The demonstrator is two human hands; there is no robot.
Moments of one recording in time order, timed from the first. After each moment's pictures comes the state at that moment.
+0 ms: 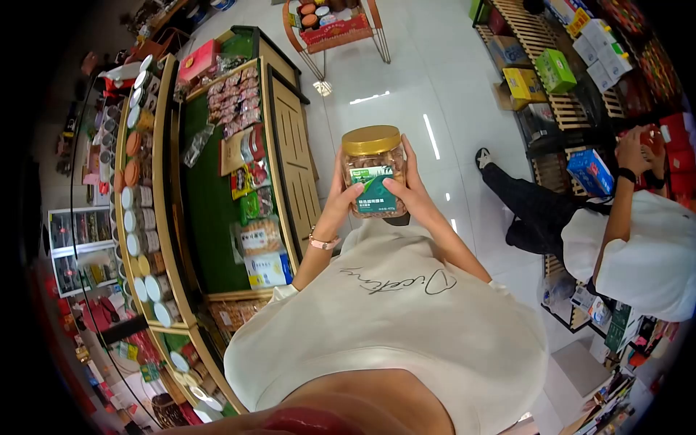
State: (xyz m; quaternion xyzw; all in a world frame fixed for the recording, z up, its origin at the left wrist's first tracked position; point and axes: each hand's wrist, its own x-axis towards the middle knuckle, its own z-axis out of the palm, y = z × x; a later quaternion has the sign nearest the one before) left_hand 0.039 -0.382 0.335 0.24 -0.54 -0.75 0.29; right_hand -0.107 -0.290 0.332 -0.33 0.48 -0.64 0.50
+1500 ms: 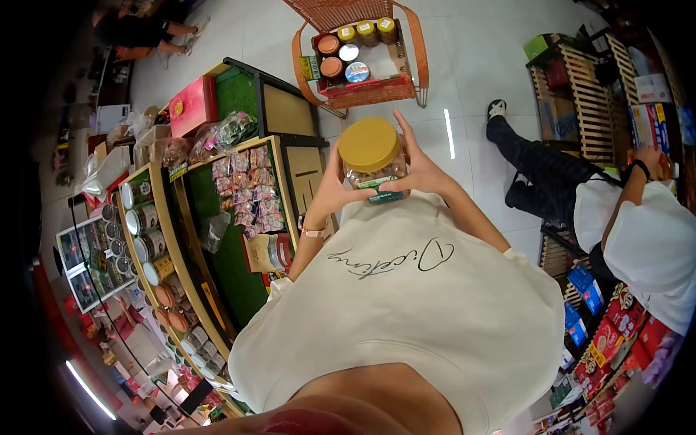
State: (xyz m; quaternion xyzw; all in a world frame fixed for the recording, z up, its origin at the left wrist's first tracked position) left_hand -0.194 -0.993 0.330 0.29 -0.63 -0.69 0.22; right_hand -0.394 -0.924 0.307 -0.42 0.41 -0.52 0.62
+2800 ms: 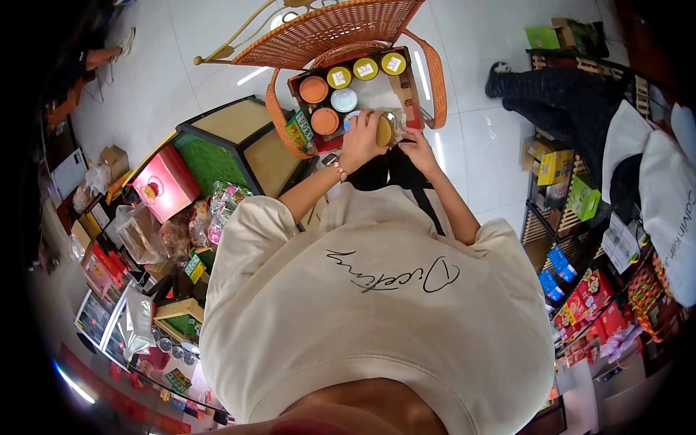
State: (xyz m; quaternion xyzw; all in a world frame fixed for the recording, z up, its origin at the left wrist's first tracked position) left_hand -0.364 -1.416 0.111 0.31 -0.88 -0.37 0.01; right_hand -0.497 -1.261 0.063 -0.13 0.69 -0.39 0.60
